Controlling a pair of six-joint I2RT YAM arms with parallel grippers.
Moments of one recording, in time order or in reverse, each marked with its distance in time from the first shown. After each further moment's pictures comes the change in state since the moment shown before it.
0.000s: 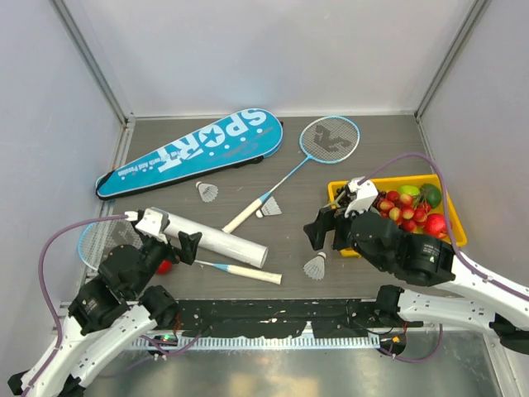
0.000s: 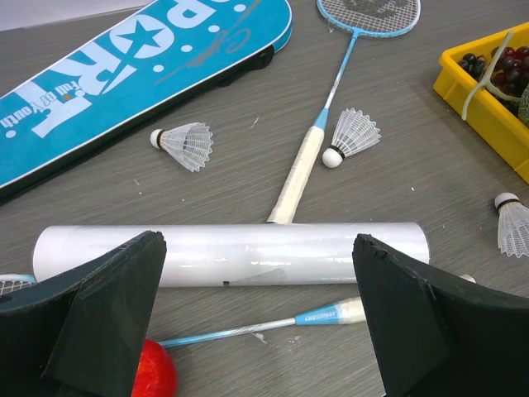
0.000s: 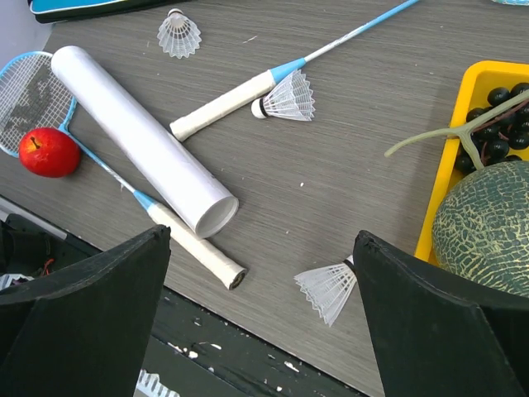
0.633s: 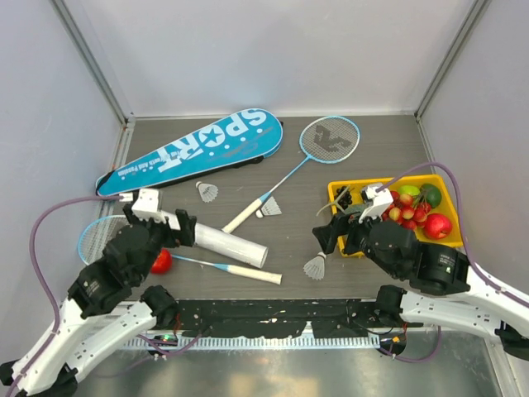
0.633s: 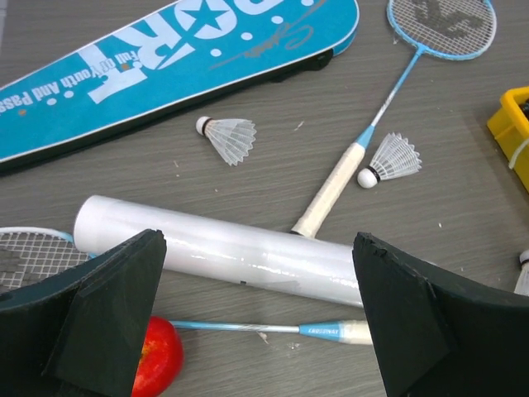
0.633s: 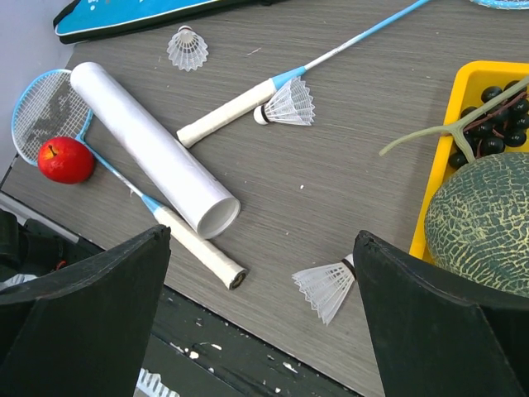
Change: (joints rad) left arm 0.000 0.169 0.119 -0.043 -0.161 -0.130; right arm 0.000 -0.113 -0.062 0.007 0.006 0.003
